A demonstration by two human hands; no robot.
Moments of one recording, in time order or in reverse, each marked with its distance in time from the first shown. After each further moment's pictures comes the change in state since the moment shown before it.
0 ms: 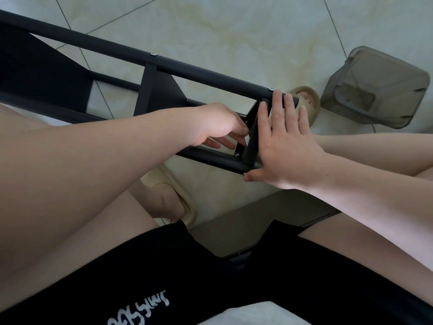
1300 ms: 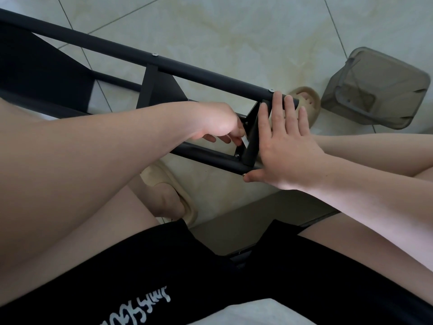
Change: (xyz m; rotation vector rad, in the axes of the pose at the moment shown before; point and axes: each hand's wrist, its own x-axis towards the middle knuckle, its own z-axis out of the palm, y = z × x) left_hand -0.001 0.009 -0.002 0.243 -0.019 -0.008; right_hand -0.002 0.000 -0.001 -0.015 -0.025 0.000
